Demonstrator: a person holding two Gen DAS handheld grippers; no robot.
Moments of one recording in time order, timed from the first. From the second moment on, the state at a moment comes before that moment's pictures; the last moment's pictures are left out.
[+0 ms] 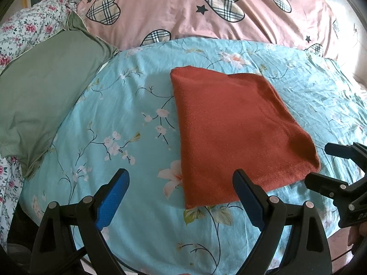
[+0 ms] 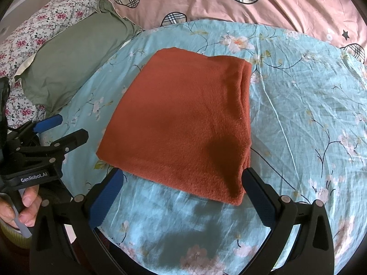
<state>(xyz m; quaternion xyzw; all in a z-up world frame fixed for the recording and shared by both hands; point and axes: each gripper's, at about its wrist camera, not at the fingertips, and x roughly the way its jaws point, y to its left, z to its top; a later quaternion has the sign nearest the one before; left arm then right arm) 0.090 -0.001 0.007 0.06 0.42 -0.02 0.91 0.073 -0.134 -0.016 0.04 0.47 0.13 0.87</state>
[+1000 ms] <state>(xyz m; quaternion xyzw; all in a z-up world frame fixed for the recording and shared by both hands) 0.084 -0.005 0.010 0.06 0.42 -0.02 0.91 0.067 -0.137 -0.010 0.04 0.46 0.13 0.88</state>
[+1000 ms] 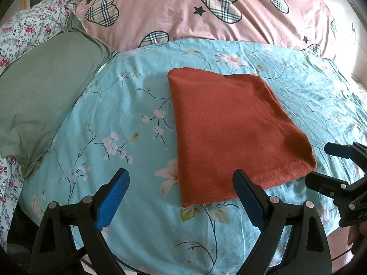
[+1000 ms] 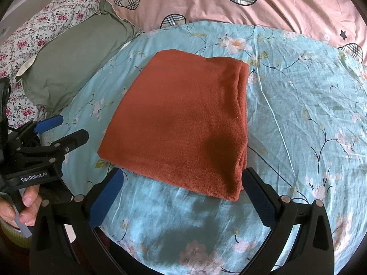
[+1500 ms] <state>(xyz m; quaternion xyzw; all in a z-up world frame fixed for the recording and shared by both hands) 0.086 -0.003 0.010 0.06 0.42 -0.02 0.91 0.067 -0.138 -0.012 0.04 0.46 0.13 0.88</state>
